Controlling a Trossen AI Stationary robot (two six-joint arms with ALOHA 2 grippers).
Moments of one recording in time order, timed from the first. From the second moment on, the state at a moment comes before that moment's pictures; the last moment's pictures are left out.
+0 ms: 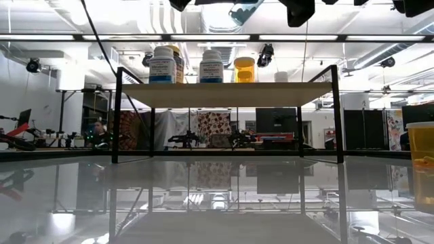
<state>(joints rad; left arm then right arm) -0.48 1.73 1.18 0.23 -0.74 0.03 0.40 1.41 0.63 0.76 0.22 -0.09</state>
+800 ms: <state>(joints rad) -0.45 1.73 1.17 0.31 -0.74 0.04 0.40 1.40 0.63 0.74 0.26 -0.09</state>
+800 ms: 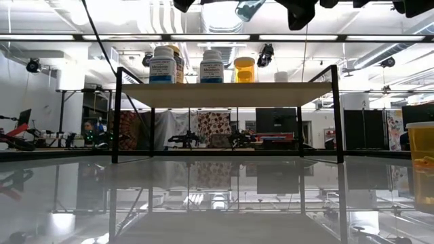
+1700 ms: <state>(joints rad) -0.47 1.58 1.16 0.06 -0.75 0.03 0.35 1.19 0.71 0.12 0.61 0.22</state>
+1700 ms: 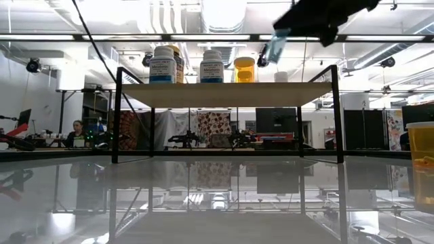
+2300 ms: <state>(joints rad) -0.47 1.45 1.08 0.07 -0.79 0.07 -0.03 1.20 0.92 -0.42 0.46 0.34</state>
